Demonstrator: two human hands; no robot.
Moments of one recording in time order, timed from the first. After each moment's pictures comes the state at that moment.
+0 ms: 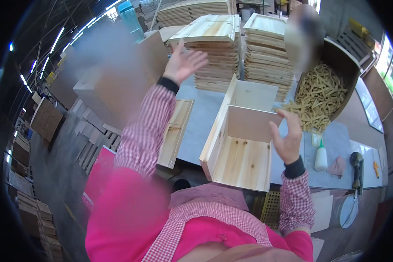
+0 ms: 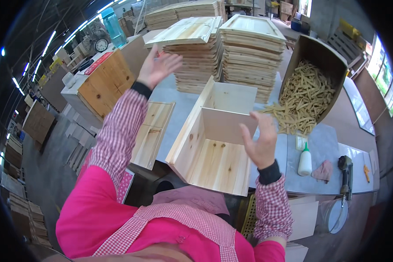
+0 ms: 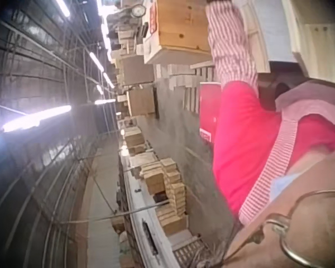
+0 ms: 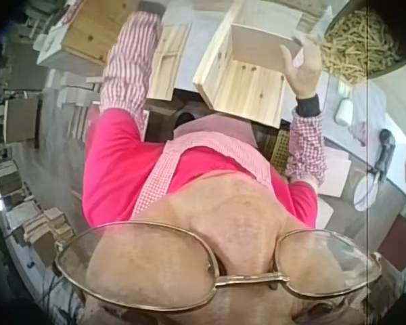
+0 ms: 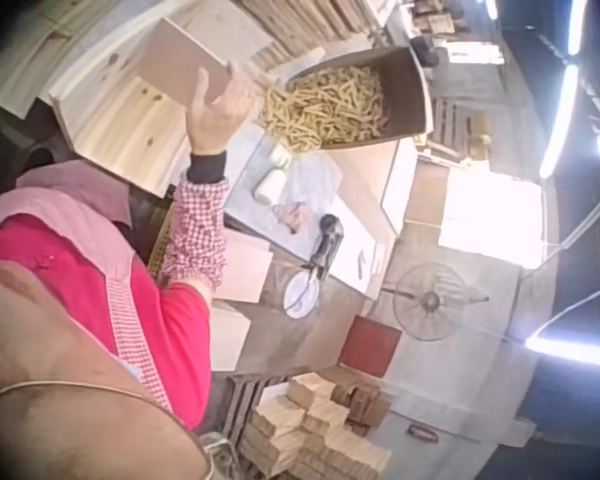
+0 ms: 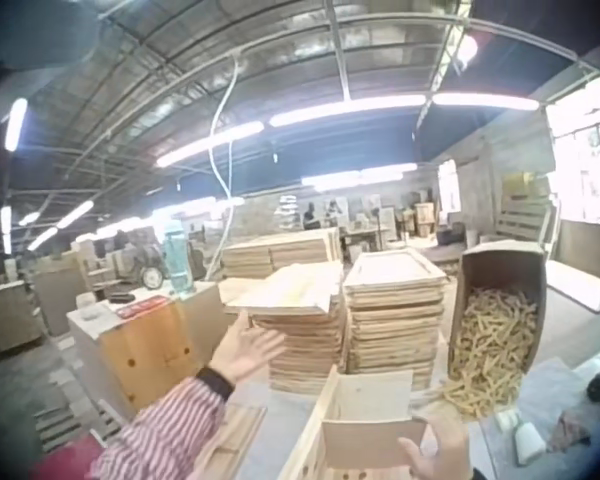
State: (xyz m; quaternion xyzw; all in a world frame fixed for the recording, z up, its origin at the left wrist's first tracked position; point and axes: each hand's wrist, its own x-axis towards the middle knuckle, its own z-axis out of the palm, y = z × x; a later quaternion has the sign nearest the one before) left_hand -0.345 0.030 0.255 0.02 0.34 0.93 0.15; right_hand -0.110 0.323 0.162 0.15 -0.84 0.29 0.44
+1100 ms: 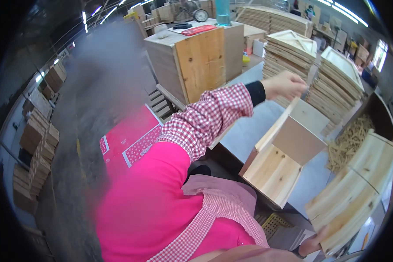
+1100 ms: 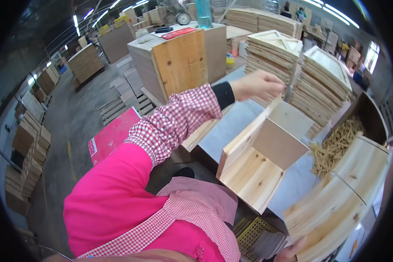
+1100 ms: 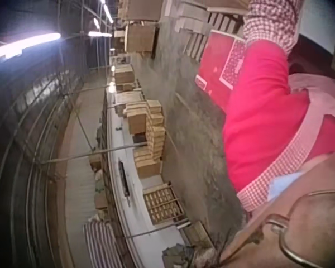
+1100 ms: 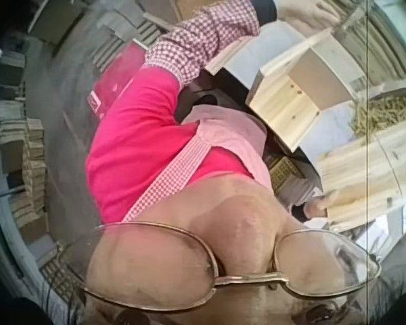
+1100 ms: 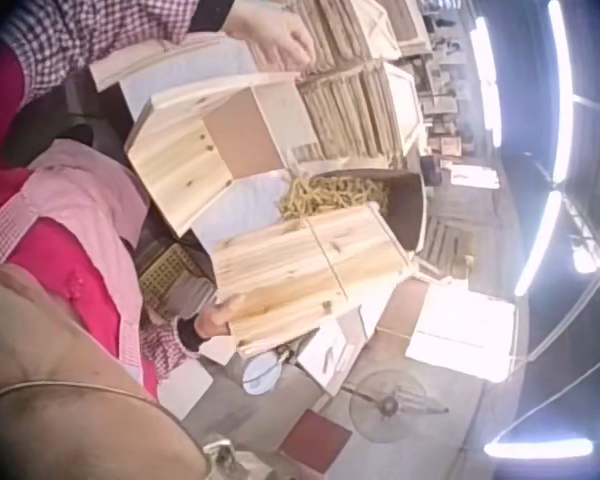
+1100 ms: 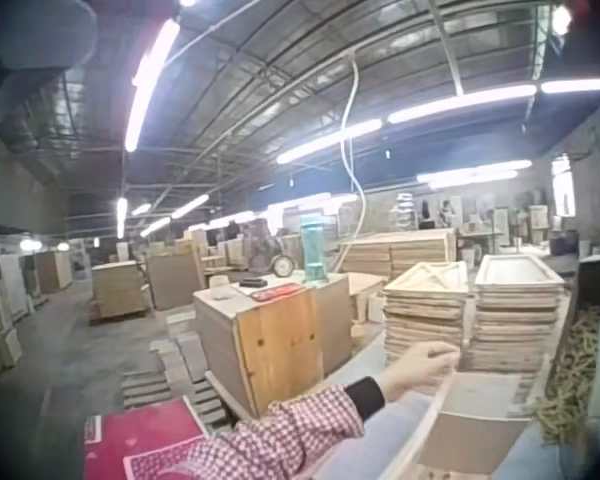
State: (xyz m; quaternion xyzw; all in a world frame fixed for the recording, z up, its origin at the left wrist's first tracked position) left_hand -0.263 0.080 0.252 0.27 0.72 0.62 0.12; right_hand 0.086 0.407 0.070 -0.22 -0.62 0.53 0.53
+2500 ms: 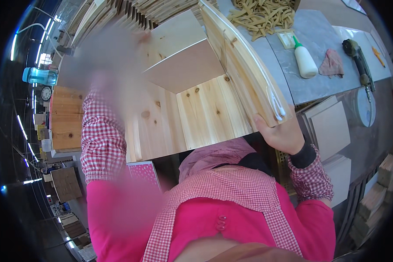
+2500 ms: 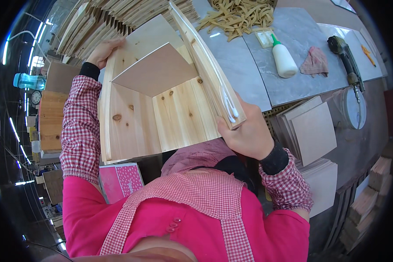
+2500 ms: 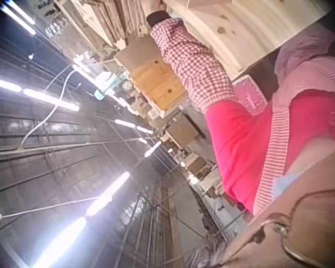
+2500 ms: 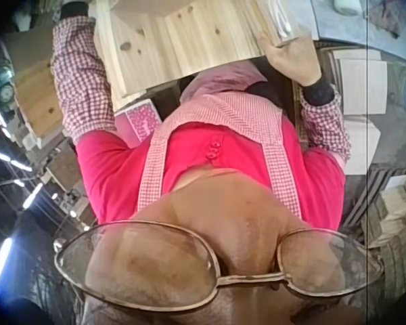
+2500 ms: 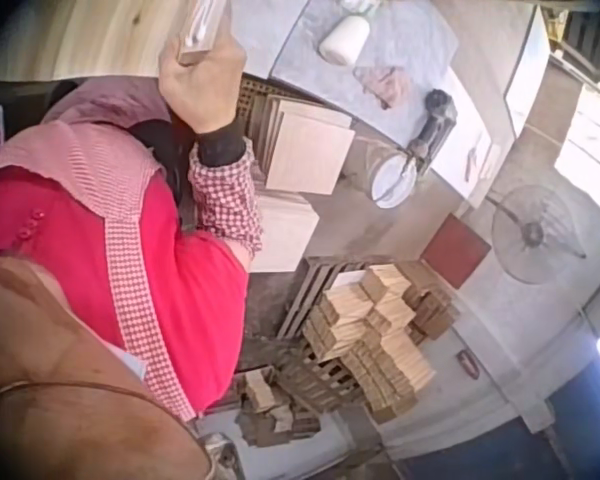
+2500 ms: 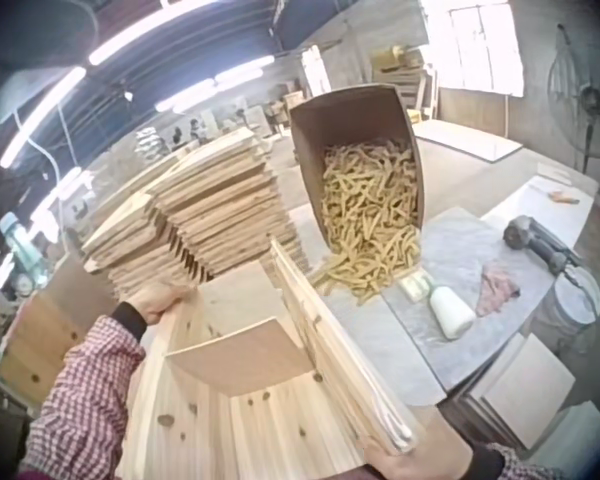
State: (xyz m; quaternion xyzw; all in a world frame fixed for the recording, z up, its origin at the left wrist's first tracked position) left_hand -0.425 0.159 0.165 0.11 0.83 0.46 0.31; right_hand 0.008 0.375 0.105 -0.08 -0.80 0.55 0.21
